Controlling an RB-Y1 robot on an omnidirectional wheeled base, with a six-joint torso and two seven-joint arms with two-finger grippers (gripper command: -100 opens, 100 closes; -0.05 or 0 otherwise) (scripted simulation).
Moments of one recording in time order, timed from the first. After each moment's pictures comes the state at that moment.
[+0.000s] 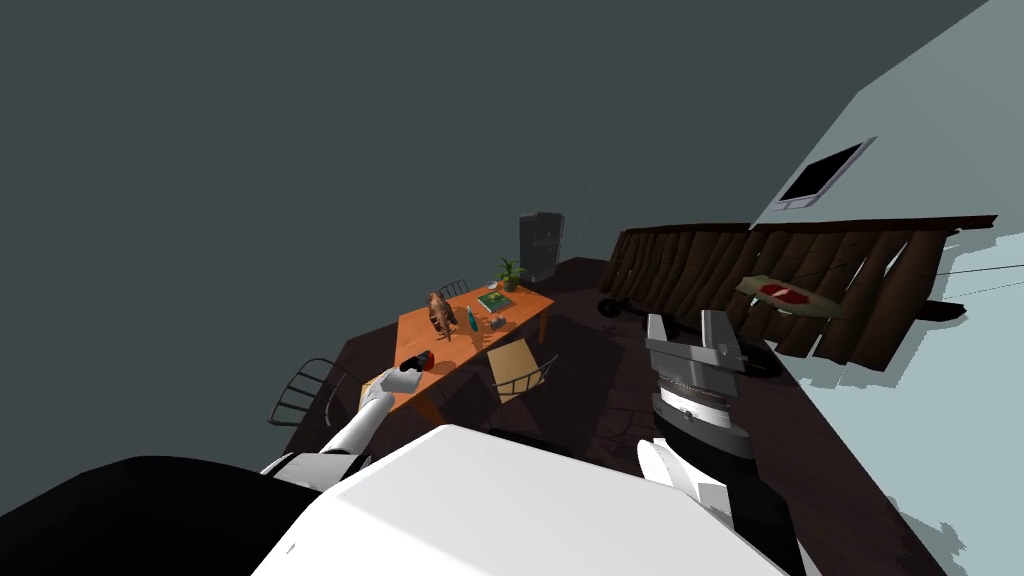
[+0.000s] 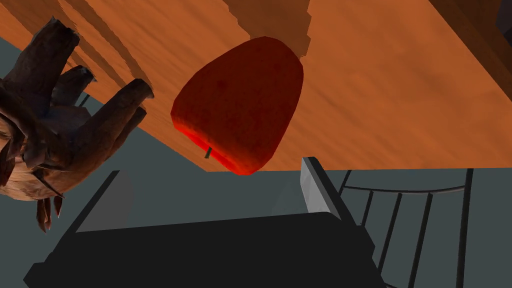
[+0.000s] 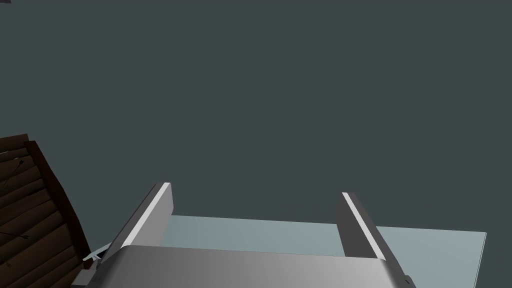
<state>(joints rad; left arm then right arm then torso) -0.01 0.57 0.19 -0.99 0.10 0.39 -0.12 0.52 -0.04 0.02 -2.32 -0.11 -0.57 0.04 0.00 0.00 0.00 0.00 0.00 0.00</state>
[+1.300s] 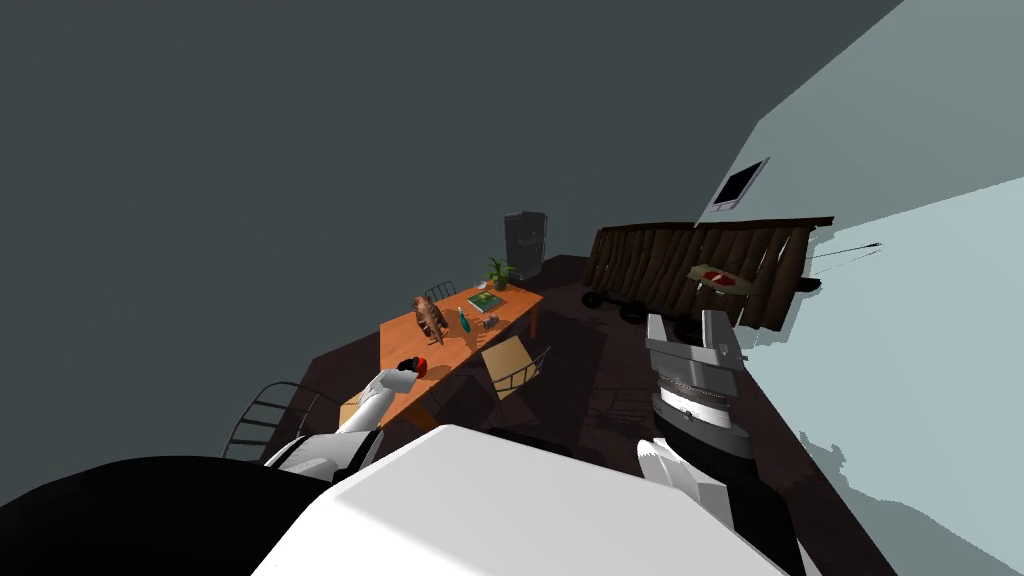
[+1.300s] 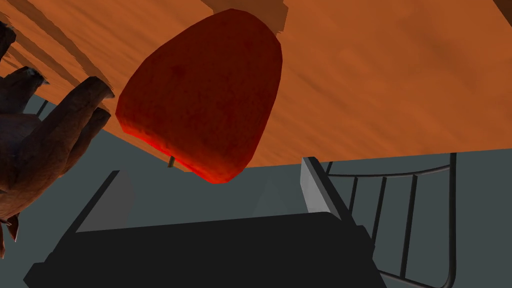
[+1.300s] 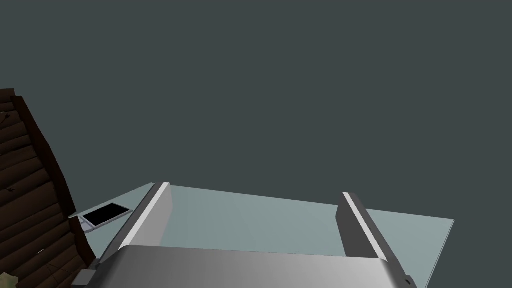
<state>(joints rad) -0.11 0.57 0.28 -0.77 -0.06 0.42 -0.04 0.52 -0.04 0.02 -2.32 -0.11 -0.57 0.04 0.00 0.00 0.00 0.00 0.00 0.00</state>
